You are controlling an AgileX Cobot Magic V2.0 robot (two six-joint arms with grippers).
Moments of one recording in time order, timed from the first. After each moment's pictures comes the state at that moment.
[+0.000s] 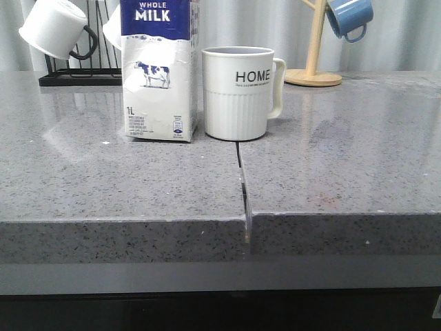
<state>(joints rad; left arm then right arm) -0.06 0.66 -0.51 0.04 0.15 -0.03 0.42 0.06 -0.33 0.01 0.54 0.04</state>
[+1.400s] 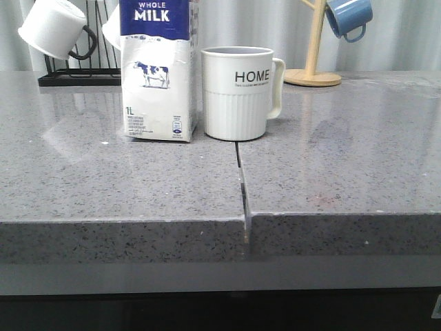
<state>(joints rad) -0.02 -0.01 0.00 0.03 0.15 -0.04 0.42 0.06 -0.33 0.01 0.54 0.04</state>
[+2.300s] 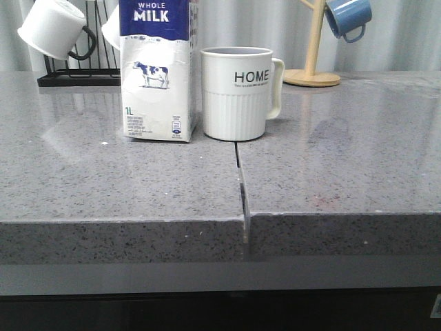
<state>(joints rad) -0.02 -0.01 0.00 0.03 0.15 -0.04 0.40 0.06 -0.30 0.01 0.48 0.04</state>
